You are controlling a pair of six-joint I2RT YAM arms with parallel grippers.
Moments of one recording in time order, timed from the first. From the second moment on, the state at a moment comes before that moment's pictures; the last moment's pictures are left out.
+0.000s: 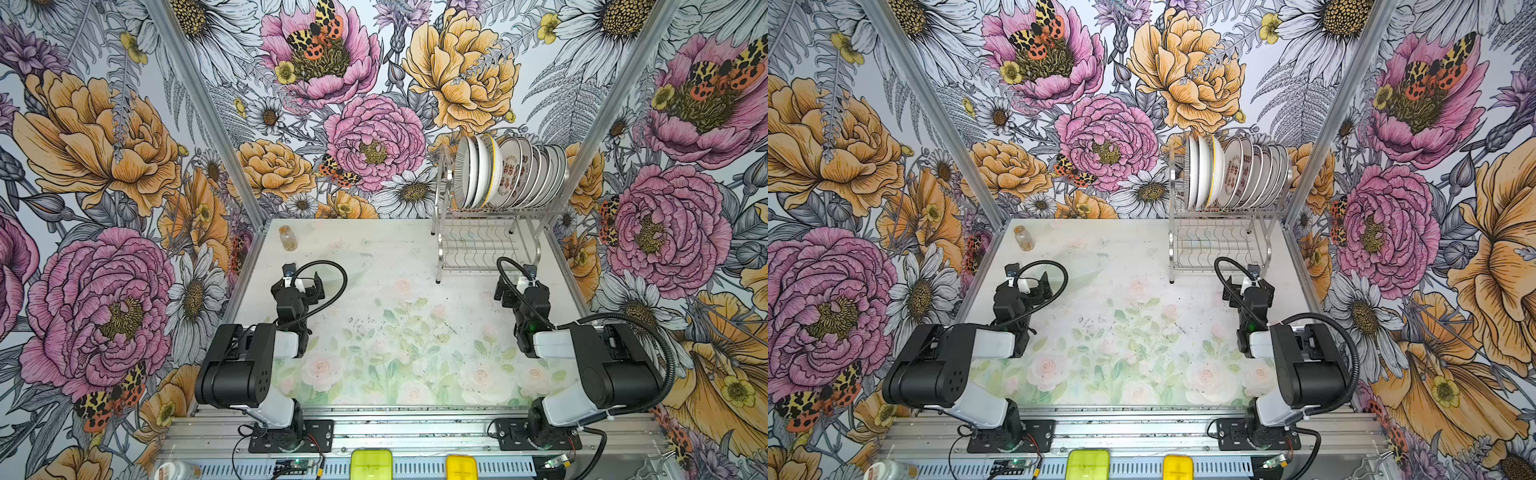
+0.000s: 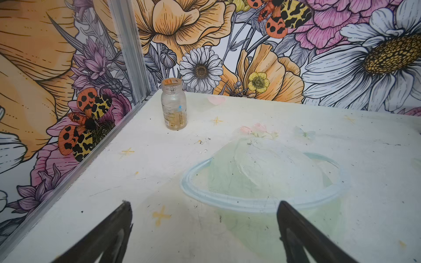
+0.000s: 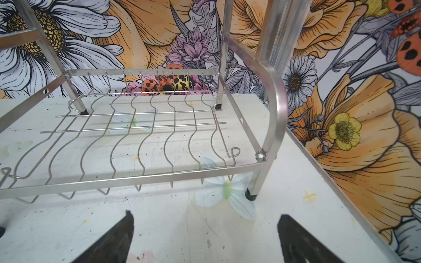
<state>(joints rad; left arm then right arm) 0.00 1.55 0.37 0.94 -0.17 -0.06 0.01 1.53 0.36 0.89 0.19 0.01</state>
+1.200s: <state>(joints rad) 0.00 1.55 0.37 0.94 -0.17 -0.06 0.01 1.53 0.36 0.90 0.16 0.00</state>
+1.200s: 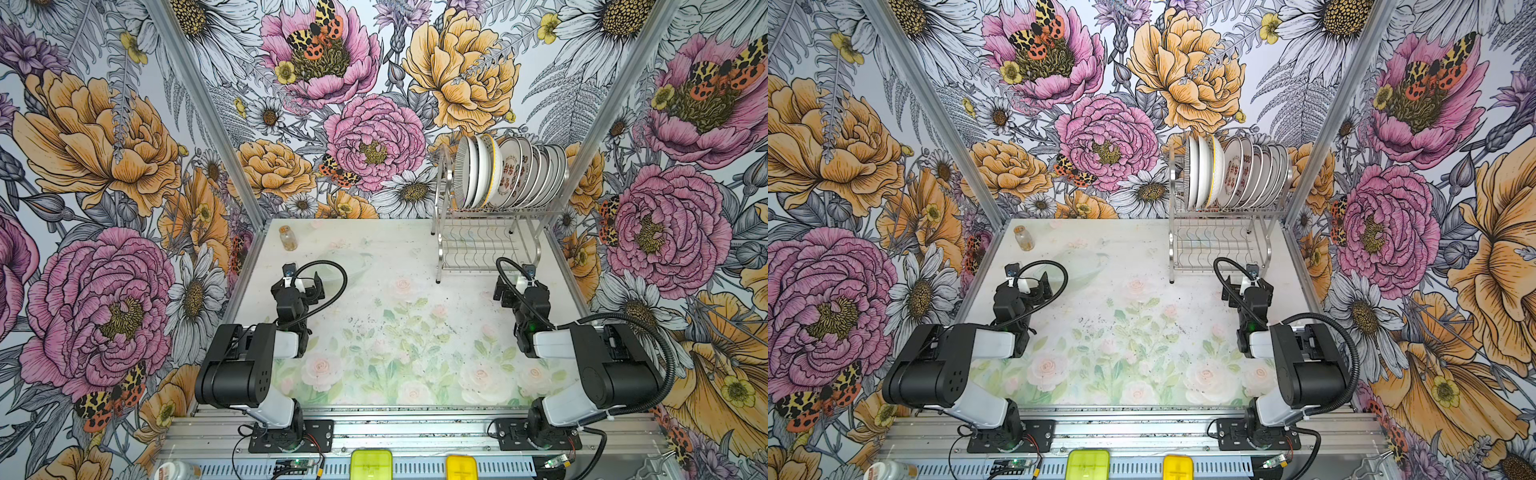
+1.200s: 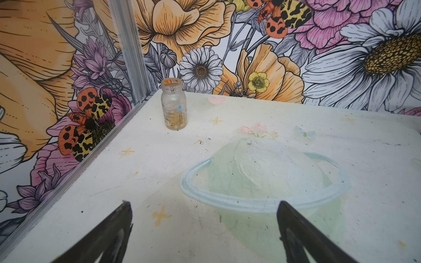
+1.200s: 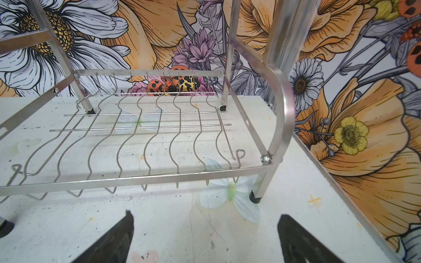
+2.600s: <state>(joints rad) -0.30 1.24 0.83 -0.19 -0.36 -0.27 0.06 1.26 0.87 -0.23 0.14 0.36</state>
